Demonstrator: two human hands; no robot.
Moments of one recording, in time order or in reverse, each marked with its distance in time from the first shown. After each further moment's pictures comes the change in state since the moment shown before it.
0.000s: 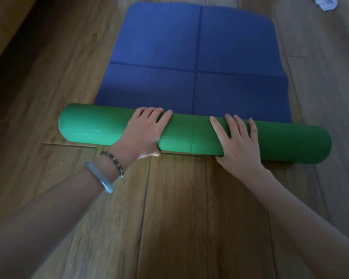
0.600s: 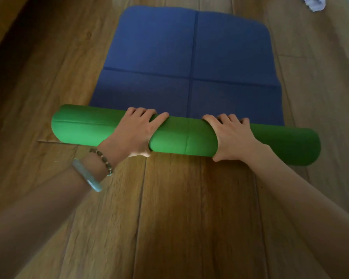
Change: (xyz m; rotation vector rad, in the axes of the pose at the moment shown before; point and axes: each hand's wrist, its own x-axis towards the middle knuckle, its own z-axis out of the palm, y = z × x) left_hand -0.010 -0.002 -0.015 0.028 -0.076 0.047; right_hand 0.022 0.012 -0.035 0.099 -0.365 -0.084
